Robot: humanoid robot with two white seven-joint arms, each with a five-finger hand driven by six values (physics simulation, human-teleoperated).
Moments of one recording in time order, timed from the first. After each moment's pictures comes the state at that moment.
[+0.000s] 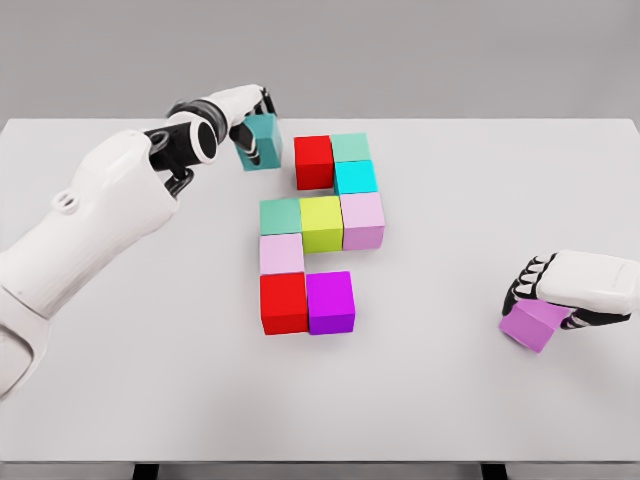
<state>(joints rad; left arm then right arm) -1.01 0.28 -0.96 -1.15 -0.29 0.61 -0.35 -0.10 -1.10 0.25 -1.76 0.29 -0.61 0.61</state>
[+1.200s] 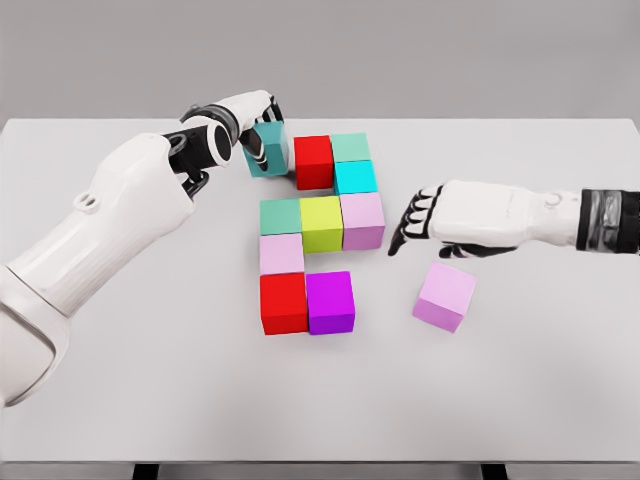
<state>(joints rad) -1.02 0.23 -0.96 -1.08 -0.30 0.61 -0.34 -0.59 -0.87 0.59 -1.74 0.24 -0.61 0.61</state>
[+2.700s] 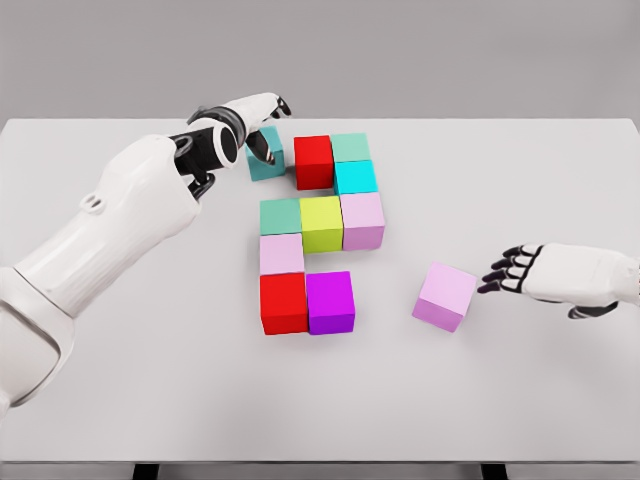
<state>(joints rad) -1.01 0.22 -0.96 -1.08 -0.30 0.61 -0.34 -0.24 -1.08 0.39 -1.75 0.48 -0.61 0.61</state>
